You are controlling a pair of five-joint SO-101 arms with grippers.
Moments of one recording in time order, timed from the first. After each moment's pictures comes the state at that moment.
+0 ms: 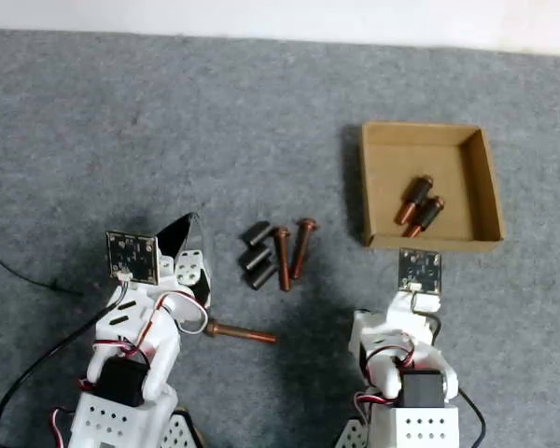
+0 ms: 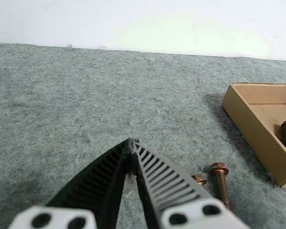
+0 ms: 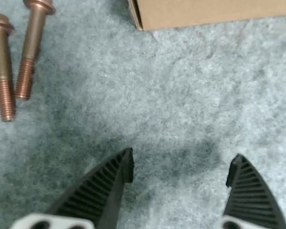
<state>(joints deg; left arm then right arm) 9.1 -103.8 96.0 31.9 14.8 -4.3 -104.3 96.0 71.0 -5.1</state>
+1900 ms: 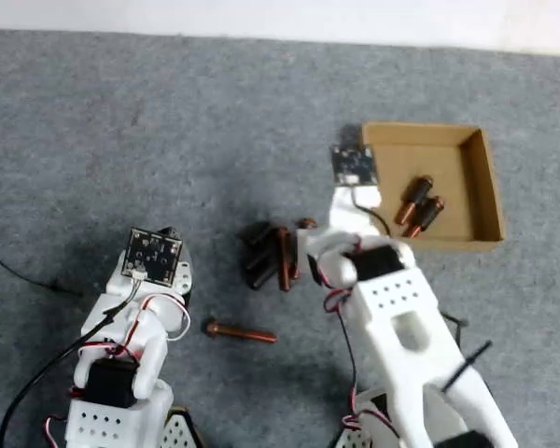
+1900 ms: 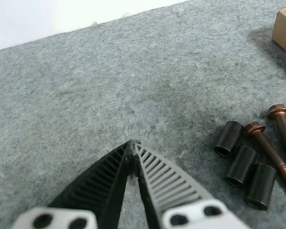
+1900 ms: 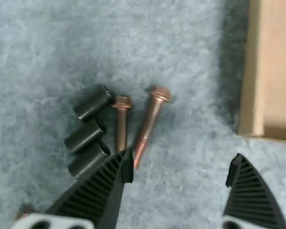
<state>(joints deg) 2.2 -103.8 91.4 46.5 -4.1 -23.6 -33.2 48.0 48.8 -11.3</state>
